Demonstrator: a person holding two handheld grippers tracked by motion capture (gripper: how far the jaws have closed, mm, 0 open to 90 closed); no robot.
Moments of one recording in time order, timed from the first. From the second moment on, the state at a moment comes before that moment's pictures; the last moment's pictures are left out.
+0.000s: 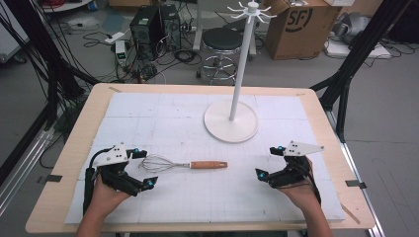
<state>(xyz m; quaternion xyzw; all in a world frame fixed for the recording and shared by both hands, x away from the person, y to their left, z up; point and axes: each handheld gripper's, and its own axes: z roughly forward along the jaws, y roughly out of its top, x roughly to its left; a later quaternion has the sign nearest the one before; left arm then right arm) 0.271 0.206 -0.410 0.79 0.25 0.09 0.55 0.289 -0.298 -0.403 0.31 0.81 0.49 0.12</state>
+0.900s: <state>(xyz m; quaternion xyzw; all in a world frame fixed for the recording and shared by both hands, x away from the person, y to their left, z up) 0.296 0.156 -0.381 0.84 0.22 0.09 0.49 0.286 -0.302 -0.405 0.32 0.81 0.48 0.12</state>
